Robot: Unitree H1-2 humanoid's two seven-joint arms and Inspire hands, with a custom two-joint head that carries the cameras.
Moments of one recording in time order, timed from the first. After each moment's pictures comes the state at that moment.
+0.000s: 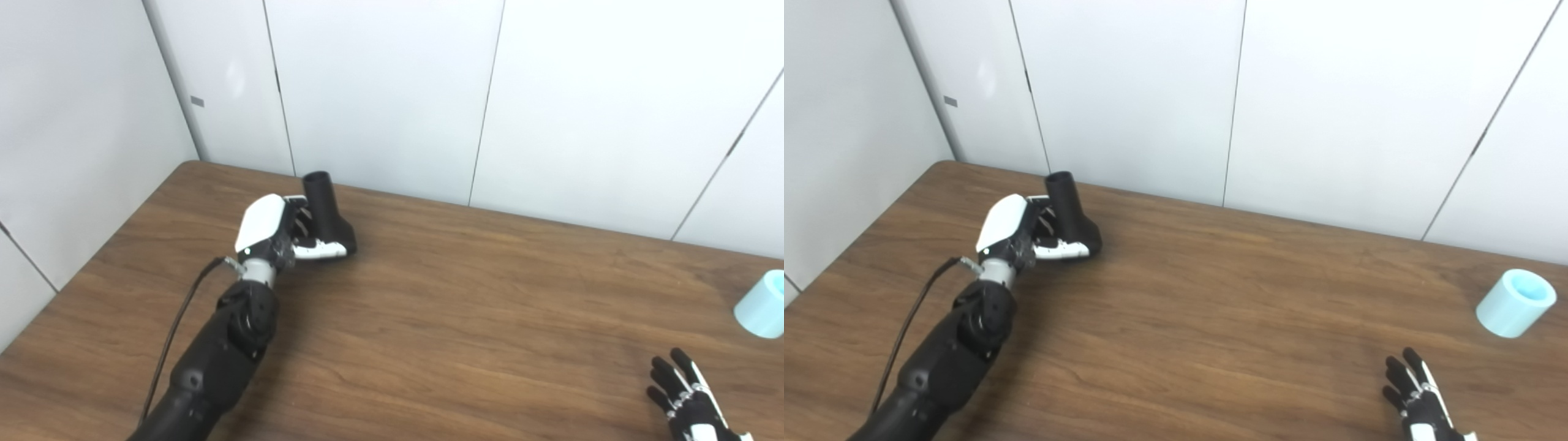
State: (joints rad) left arm -0.38 0.41 -0.15 0.28 0.58 0.15 0.23; right arm 0.22 -0.15 -0.02 -0.21 0.07 -0.09 0.09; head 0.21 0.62
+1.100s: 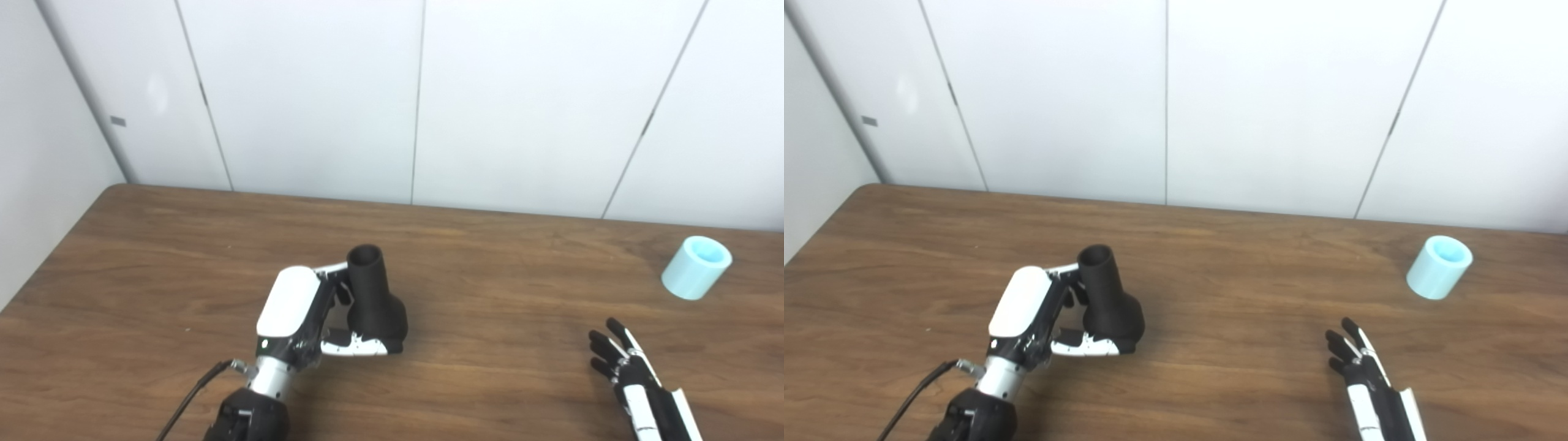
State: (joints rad) left arm -0.09 0.25 -0.25 -0.12 0.75 -0.04 0.20; right arm 0.21 -0.12 0.01 -0.21 -0.02 -0.09 0.03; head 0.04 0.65
